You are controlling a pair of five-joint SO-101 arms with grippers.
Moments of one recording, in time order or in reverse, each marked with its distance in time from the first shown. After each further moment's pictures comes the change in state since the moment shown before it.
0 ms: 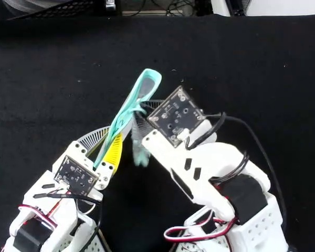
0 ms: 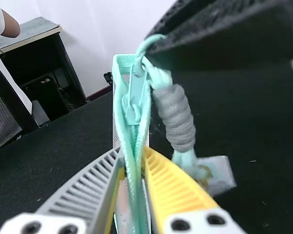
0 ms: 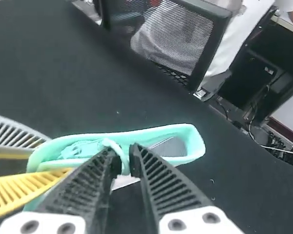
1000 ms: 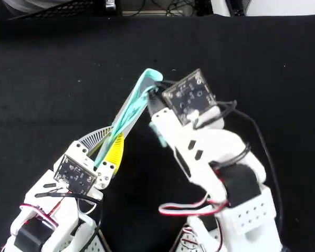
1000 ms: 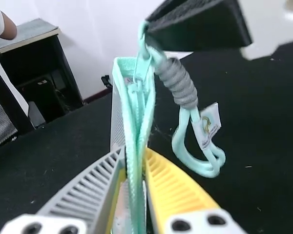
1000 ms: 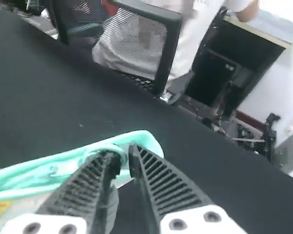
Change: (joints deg) left arm 0.3 0.1 0.0 -0.2 2.4; right arm 11.0 1.8 4.9 -9.8 0.7
